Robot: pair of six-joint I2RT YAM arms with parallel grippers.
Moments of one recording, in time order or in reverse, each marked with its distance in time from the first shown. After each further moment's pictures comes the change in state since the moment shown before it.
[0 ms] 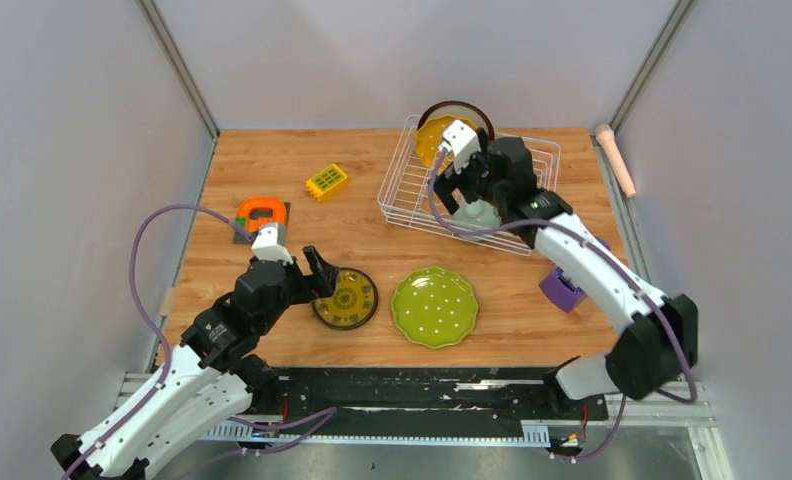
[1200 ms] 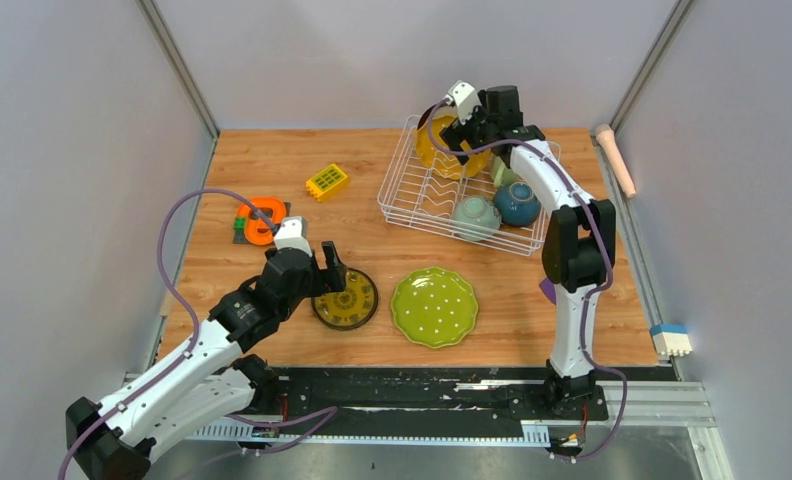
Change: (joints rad) left arm 0.000 0.195 -0.013 0.088 -0.045 0.058; right arm -0.267 0.780 0.748 -0.185 -0.153 -0.202
